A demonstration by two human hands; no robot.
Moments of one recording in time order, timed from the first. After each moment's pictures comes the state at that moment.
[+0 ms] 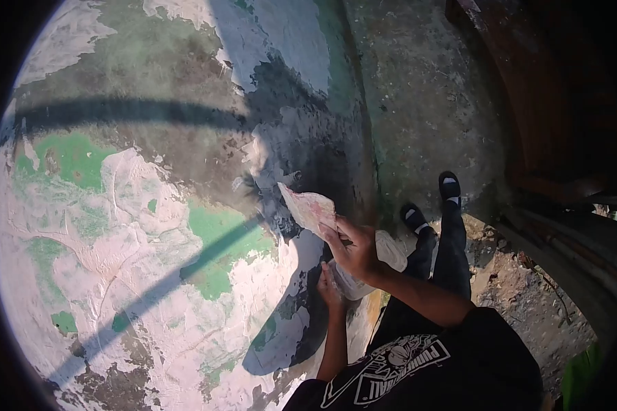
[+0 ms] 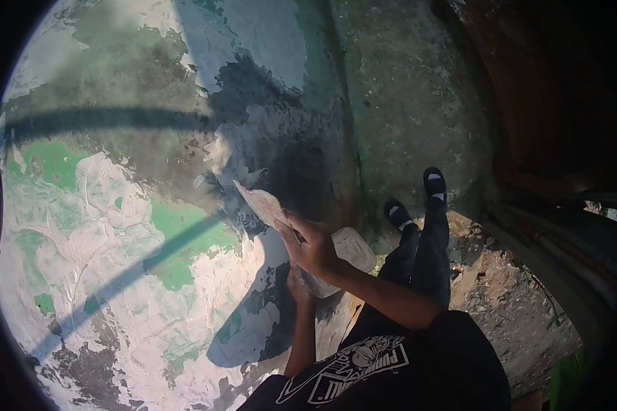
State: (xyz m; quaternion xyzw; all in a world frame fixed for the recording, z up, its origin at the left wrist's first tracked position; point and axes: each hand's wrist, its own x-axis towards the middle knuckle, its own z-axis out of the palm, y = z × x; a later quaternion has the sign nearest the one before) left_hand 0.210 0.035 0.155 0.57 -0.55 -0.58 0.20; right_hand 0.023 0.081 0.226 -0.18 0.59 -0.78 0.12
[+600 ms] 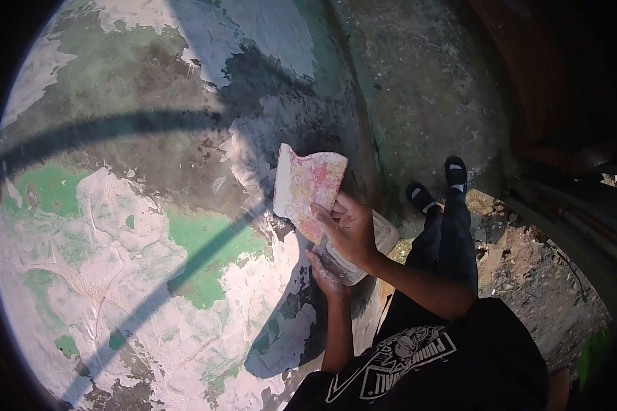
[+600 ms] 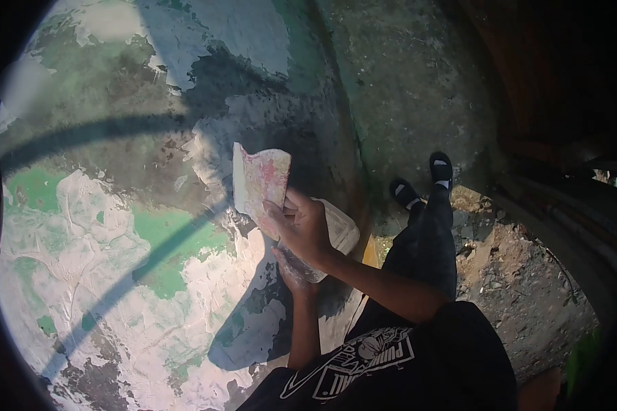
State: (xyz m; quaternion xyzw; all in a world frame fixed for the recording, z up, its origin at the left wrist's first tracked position) left_hand 0.172 0.024 0.177 0.54 -0.41 -0.69 0.25; right_hand 0.017 0.065 0.231 0.03 0.39 -0.89 0.24
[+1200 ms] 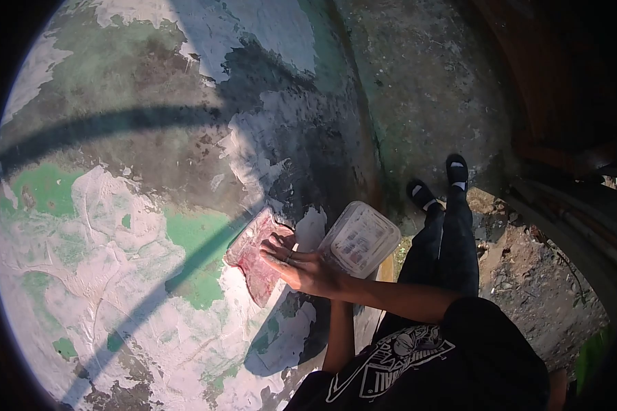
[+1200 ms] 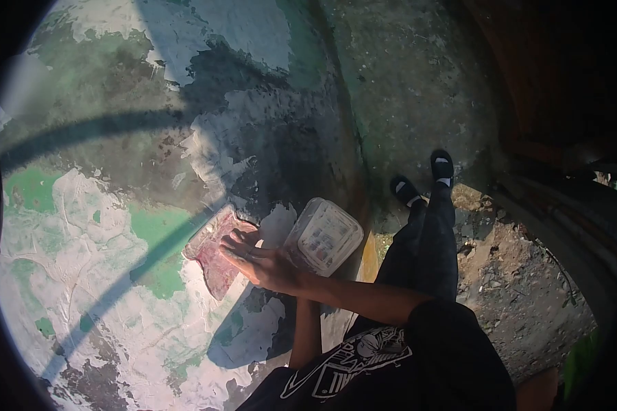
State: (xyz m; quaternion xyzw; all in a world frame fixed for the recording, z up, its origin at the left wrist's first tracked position) left_hand 0.219 0.016 0.179 0.45 -0.85 -0.28 -0.06; right_hand 0.095 0.027 0.226 -0.38 0.58 -0.72 0.06
